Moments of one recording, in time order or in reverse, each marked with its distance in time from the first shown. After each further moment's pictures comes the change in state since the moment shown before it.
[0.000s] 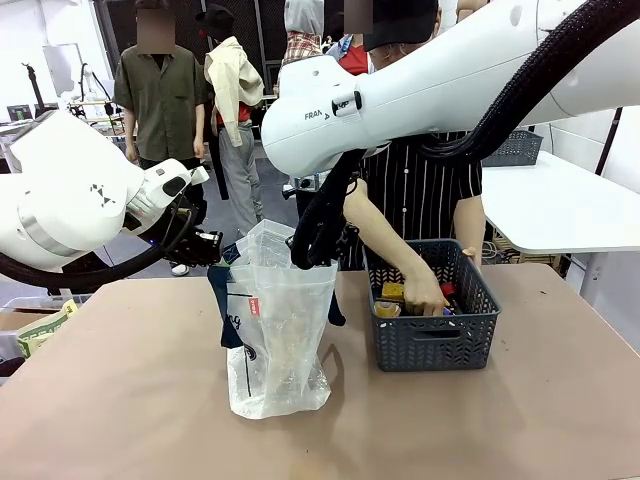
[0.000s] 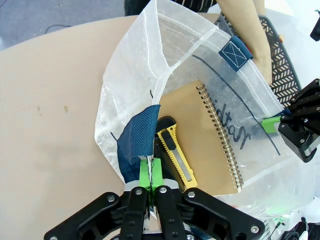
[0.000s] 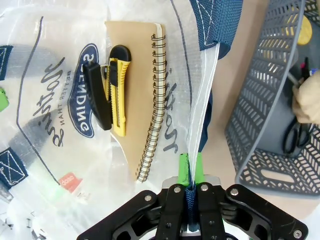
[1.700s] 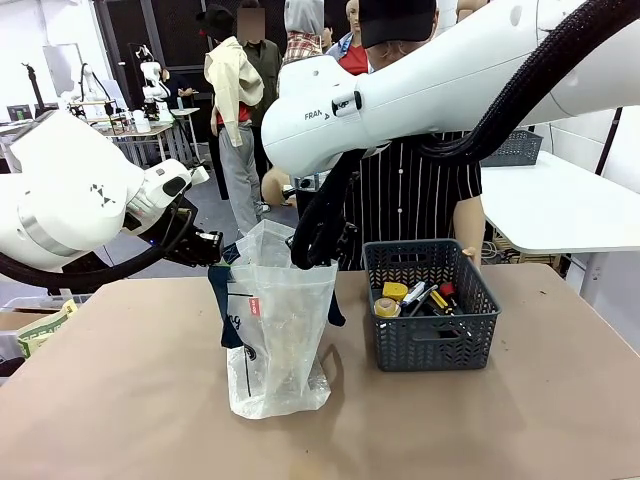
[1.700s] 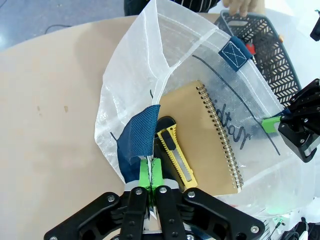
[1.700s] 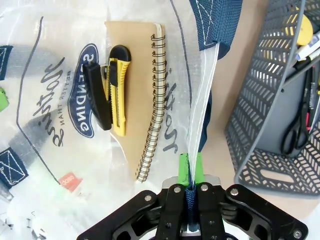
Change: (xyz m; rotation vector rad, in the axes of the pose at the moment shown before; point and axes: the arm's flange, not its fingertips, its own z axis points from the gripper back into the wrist) left arm 0.000 0.000 0.000 0.000 0.000 0.000; right arm 0.000 0.000 0.000 0.000 0.000 0.000
